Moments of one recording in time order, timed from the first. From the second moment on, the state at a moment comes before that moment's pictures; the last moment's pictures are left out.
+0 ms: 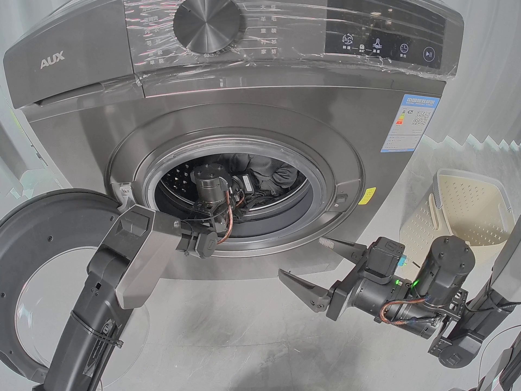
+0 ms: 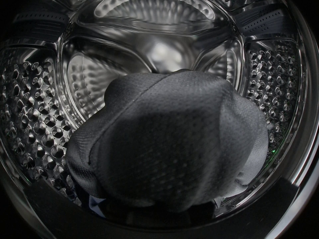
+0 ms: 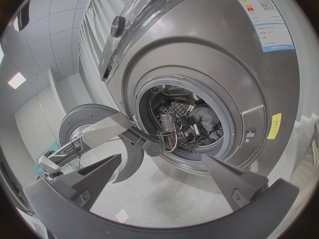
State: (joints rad) left arm -0.42 2.75 -1.99 -0.88 0.22 -0.21; right arm 0.78 1.89 -0.36 -1.54 0.06 0.12
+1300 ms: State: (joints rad) left arm -0.52 2.30 -1.15 -0.94 0.14 -0.17; right arm 0.77 1.89 -0.36 -1.54 0.06 0.12
